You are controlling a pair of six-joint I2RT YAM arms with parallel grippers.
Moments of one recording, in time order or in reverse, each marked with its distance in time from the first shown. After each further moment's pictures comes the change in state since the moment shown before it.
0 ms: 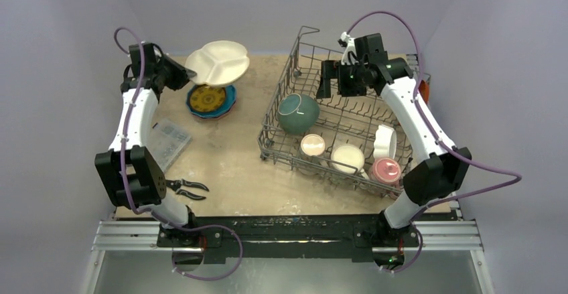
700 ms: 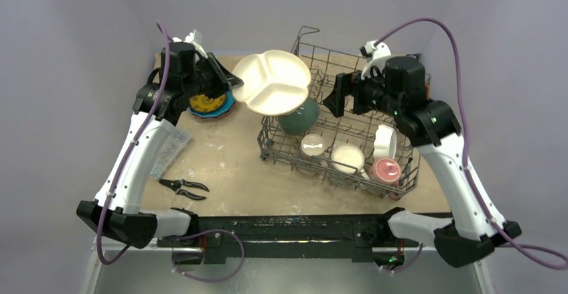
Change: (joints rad) left arm -0.508 -0.301 0.154 -0.269 -0.069 0.050; right arm 0.158 -0.431 -0.133 0.077 0.113 0.005
